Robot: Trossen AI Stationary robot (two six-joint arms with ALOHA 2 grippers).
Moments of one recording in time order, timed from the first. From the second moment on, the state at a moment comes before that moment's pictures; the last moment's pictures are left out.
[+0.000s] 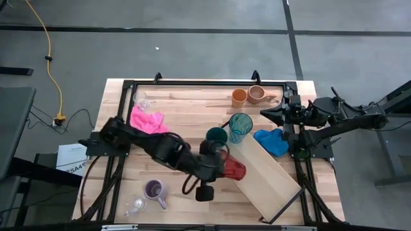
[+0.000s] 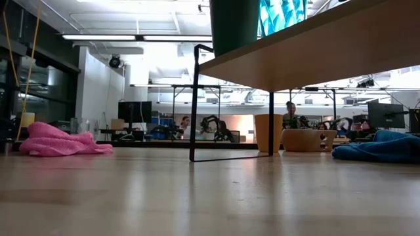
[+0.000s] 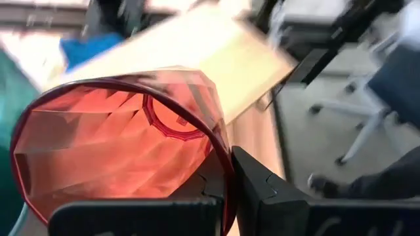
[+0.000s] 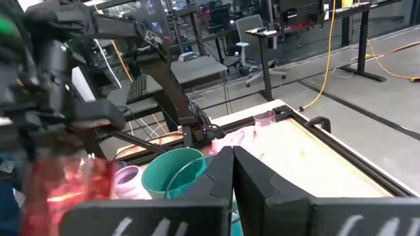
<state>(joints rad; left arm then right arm) -0.31 2.00 2.24 -1.02 -0.21 -0.34 0.18 0.65 0.89 -0.32 0.34 0.26</state>
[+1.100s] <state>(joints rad) -0.25 2.05 2.26 -1.08 -0.14 -0.32 0.18 0.65 0.89 -0.33 0.34 0.26</state>
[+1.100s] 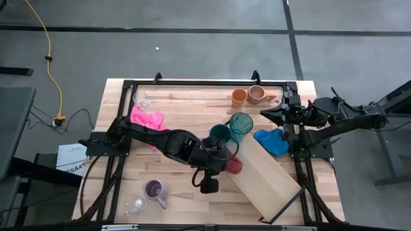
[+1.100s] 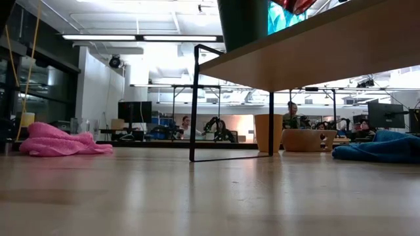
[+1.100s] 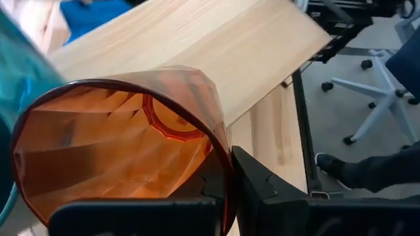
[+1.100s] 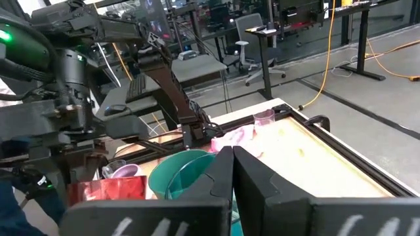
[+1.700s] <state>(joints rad) -0.26 2.10 2.26 -1.05 -0.14 -0.20 0.18 0.65 0.89 -0.32 0.34 0.29</state>
